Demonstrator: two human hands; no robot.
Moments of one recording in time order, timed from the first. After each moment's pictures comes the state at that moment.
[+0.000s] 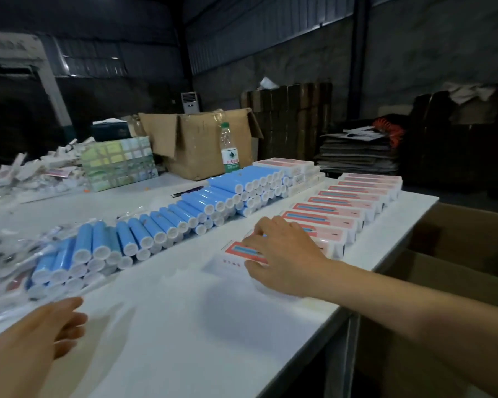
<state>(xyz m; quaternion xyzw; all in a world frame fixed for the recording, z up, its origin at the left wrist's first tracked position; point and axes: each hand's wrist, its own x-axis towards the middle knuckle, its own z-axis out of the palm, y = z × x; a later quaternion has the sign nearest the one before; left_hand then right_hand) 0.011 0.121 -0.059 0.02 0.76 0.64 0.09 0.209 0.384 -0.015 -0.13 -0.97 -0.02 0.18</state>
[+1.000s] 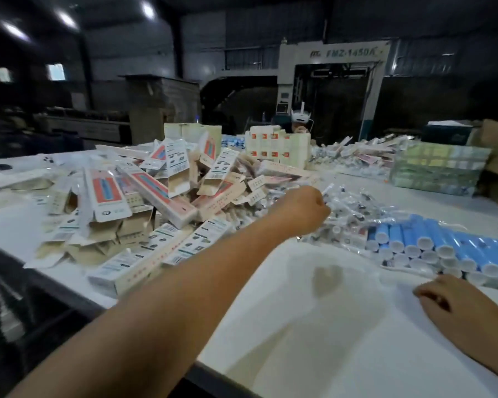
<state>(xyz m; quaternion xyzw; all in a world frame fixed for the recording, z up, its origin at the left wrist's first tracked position) 0.026 -0.038 0.045 0.09 0.93 0.32 -0.13 0.047 0.236 -0.065 0.10 -0.96 0.15 0.20</state>
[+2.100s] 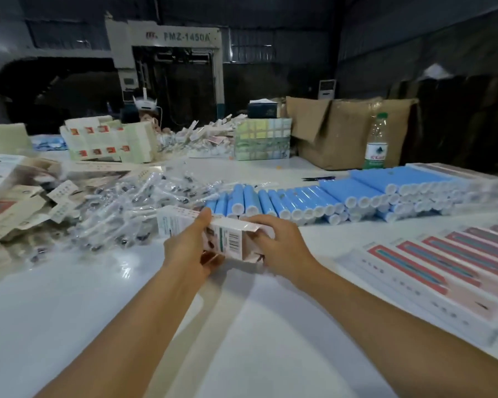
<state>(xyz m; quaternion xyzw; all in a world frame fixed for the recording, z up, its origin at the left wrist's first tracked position) 0.028 0.098 -0.017 -0.14 0.51 0.85 0.06 0.062 0.241 -0.036 0.09 -0.81 0.53 0.21</state>
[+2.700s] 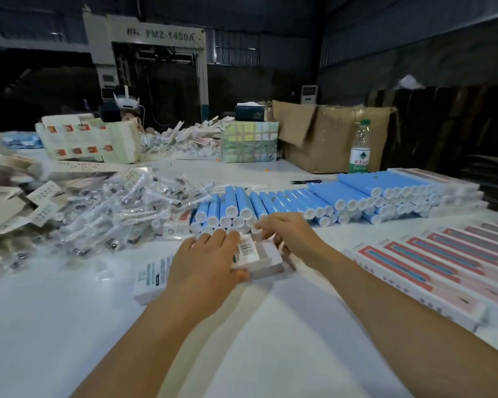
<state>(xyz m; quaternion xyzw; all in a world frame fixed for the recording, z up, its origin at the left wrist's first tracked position) 0.045 0.094 -0.042 0.29 0.93 0.05 -0.21 0.050 0.278 -0.021 -0.03 -0.82 0.56 0.10</state>
